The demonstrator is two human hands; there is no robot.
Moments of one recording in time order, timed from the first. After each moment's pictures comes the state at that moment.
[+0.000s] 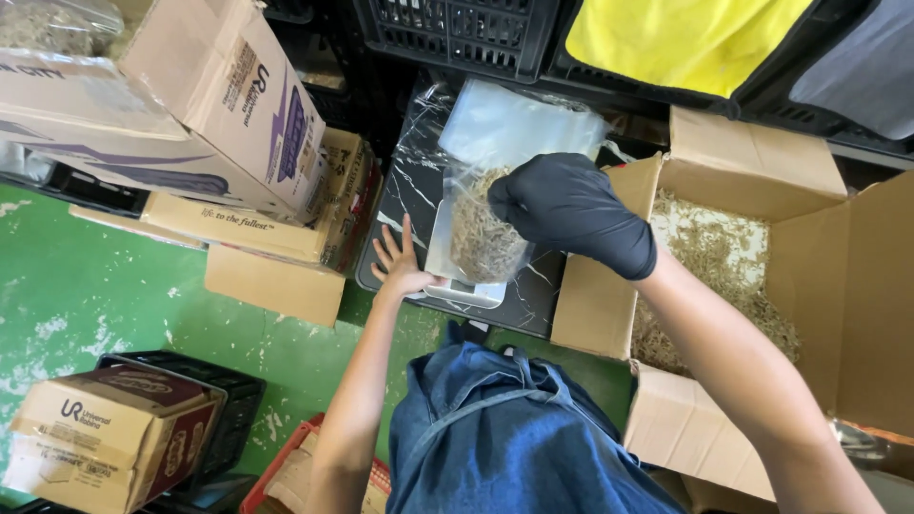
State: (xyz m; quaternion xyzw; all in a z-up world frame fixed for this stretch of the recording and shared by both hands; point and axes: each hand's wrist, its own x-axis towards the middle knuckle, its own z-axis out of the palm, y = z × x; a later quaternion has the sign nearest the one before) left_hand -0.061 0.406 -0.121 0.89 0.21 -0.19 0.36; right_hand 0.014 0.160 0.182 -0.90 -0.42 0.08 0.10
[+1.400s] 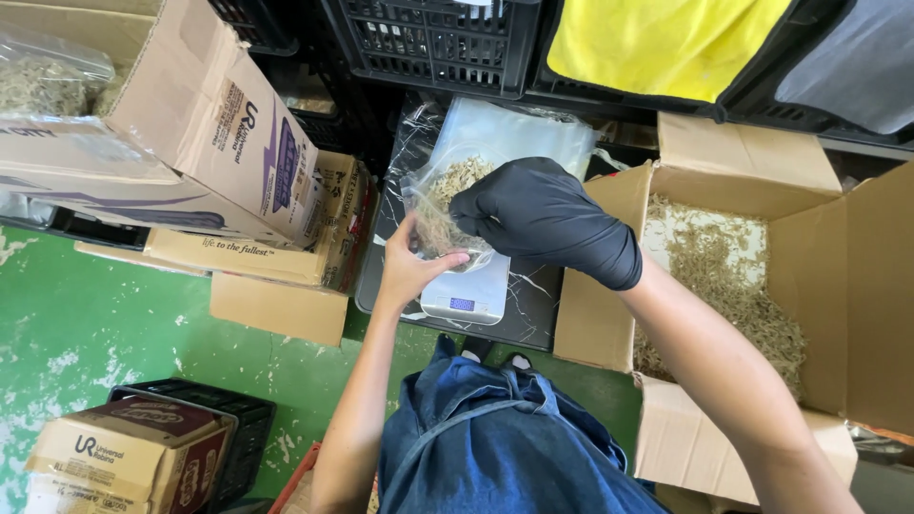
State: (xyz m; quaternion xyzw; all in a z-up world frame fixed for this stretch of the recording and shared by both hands) left_hand -0.046 0.382 0.010 0.76 0.07 0.10 0.64; right_hand 0.024 0.172 0.200 -0.83 -0.51 0.01 0.22
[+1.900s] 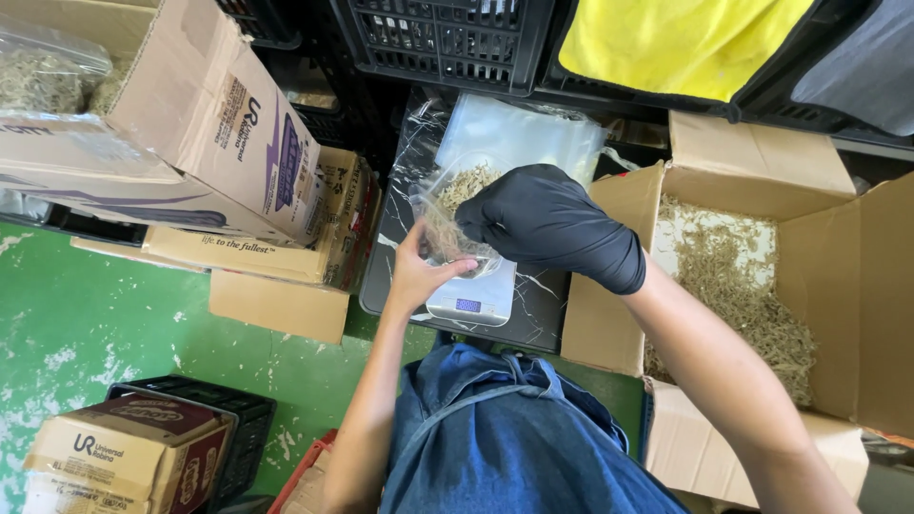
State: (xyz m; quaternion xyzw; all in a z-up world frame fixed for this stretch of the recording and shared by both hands) left_hand -0.047 0.381 -0.003 0.76 0.06 0.07 0.64; right_hand 0.032 0.181 0.181 -0.83 -0.52 0.03 0.19
